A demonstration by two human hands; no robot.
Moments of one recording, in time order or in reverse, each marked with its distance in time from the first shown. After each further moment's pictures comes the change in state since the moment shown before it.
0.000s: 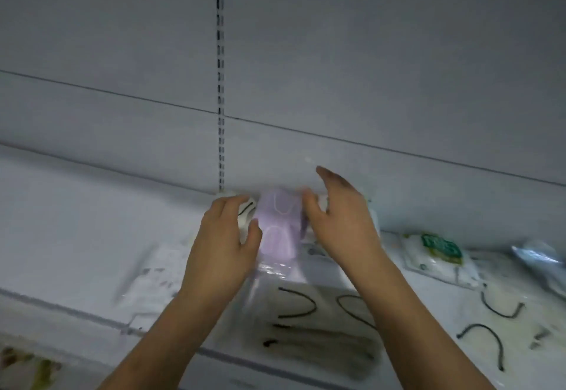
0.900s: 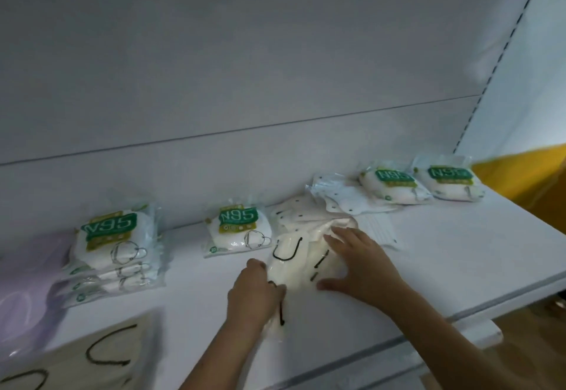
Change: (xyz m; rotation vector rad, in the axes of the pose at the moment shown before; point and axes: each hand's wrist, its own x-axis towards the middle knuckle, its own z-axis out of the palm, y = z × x) left_hand -0.108 0.217 0.336 0.214 -0.825 -0.192; right_hand -0.172 0.417 -0.178 -0.493 -0.236 0.284
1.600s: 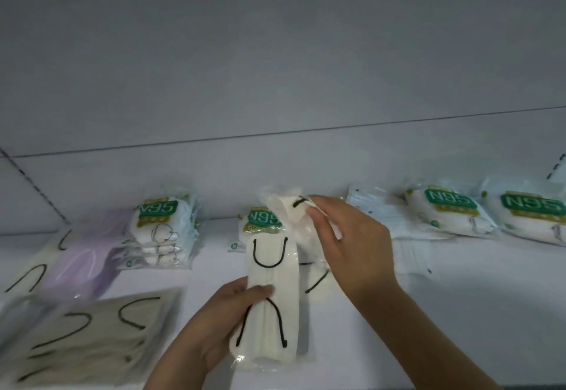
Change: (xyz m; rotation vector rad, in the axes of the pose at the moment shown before) left_hand -0.065 0.001 -0.037 -1.054 -0.181 -0.210; right_hand 0.018 -0.065 -0.088 0.559 0.765 -0.269
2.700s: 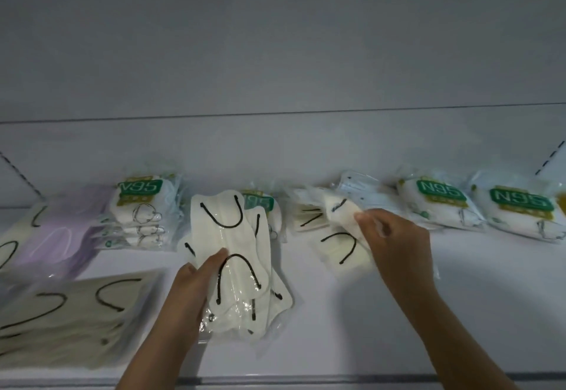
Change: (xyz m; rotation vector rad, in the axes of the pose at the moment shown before) left_hand 0.017 -0.008 -0.012 -0.133 0.442 0.188; right_hand -0.027 0.082 -0.022 -0.055 -0.163 0.502
